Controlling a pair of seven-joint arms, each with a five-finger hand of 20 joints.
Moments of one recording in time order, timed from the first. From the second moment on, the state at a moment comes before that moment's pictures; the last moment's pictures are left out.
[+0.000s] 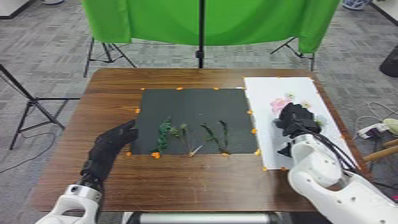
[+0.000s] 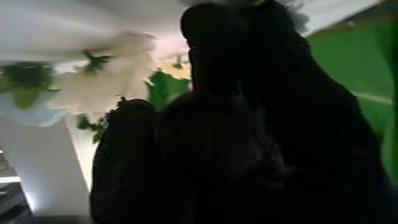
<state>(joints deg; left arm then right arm) 123.8 -71.4 -96.2 -117.1 66.4 -3.6 4.4 -83.0 -42.6 52.7 -100.6 -127.9 16.9 41.0</state>
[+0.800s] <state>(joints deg) 126.6 -70.8 -98.7 -117.9 58.7 12.2 16.3 -47.4 -57.7 21.3 -96.0 -111.2 15.6 21.9</state>
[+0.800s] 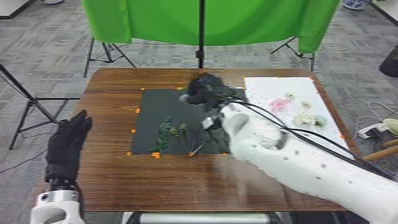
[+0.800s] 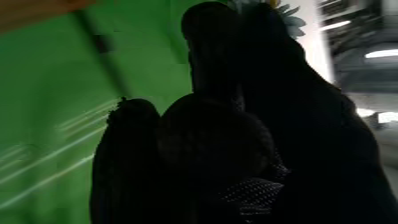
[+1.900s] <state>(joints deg) 125.7 -70.3 -98.1 -116.0 59.0 8.8 18.8 -43.4 -72.5 12.0 -83.3 -112.2 4.4 22.8</state>
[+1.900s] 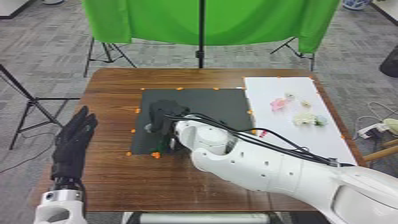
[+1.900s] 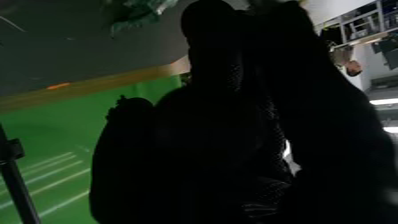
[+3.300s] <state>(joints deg) 127.8 -72.2 -98.6 -116.4 57.8 7.5 17.9 -89.8 -39.2 71.7 -108.4 -114.3 -9.4 41.9</state>
